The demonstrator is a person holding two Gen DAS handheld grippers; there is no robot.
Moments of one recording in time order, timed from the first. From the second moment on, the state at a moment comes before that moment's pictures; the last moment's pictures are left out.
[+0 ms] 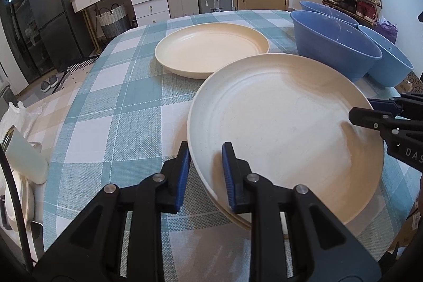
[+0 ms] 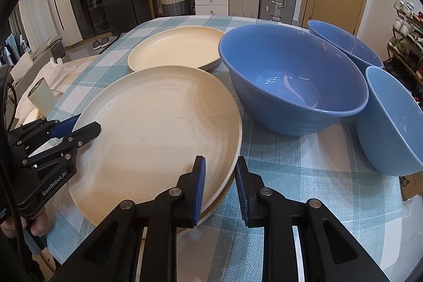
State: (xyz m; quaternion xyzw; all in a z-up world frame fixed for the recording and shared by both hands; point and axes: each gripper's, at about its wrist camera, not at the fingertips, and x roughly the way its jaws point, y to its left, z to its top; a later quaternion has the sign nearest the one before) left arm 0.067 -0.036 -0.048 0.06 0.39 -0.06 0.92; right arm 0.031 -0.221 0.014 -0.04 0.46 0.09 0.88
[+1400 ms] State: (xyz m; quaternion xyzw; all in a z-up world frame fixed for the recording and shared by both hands) left arm 0.060 -0.016 -0.017 0.01 0.39 -0.06 0.92; right arm 0.020 -0.225 0.043 -0.04 0.43 0.11 0.90
